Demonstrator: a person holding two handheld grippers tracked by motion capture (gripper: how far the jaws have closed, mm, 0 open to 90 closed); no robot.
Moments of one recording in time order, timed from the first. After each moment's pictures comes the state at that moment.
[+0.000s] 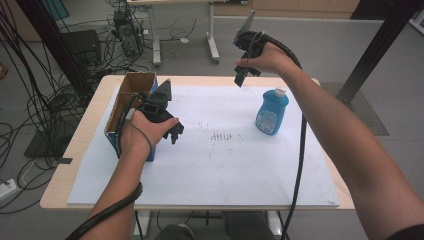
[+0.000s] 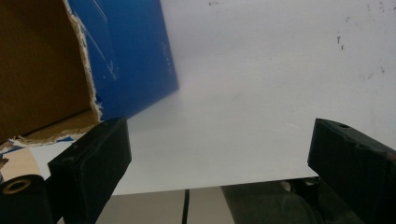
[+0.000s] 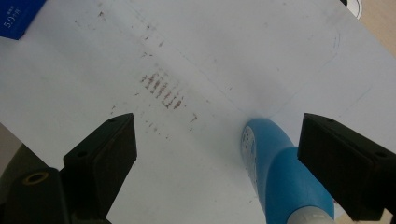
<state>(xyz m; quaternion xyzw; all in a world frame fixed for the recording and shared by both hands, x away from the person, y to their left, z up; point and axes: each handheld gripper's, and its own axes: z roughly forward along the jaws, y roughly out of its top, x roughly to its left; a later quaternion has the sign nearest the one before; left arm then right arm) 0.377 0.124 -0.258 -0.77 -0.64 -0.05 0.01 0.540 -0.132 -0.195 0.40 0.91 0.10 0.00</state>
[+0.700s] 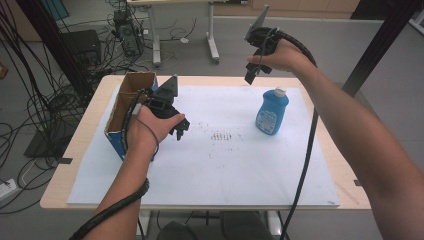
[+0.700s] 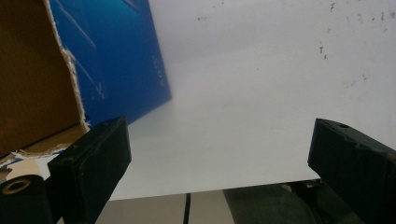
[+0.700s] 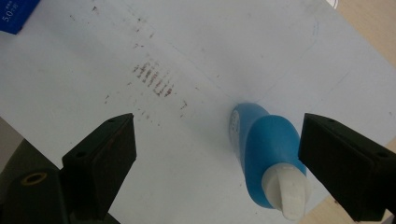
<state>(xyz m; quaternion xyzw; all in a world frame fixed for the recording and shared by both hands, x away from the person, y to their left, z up) 0.382 0.106 -0.248 -0.77 -0.63 -0.06 0.00 0.528 -0.164 -0.178 0.41 0.91 0.11 0.02</state>
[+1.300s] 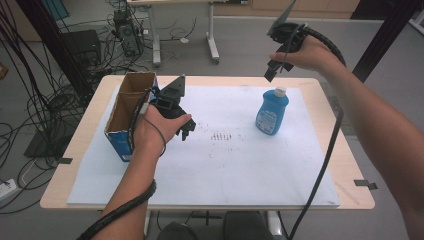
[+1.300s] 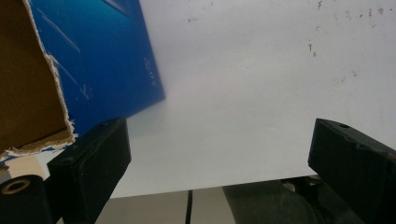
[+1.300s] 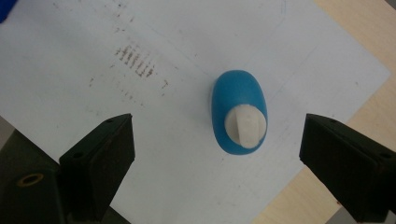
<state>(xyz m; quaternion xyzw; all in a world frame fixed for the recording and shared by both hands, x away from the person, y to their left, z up) 0.378 0.090 -0.243 -0.78 -0.62 -0.07 0.01 0.506 -0.213 -0.159 0.43 0.90 0.11 0.04</state>
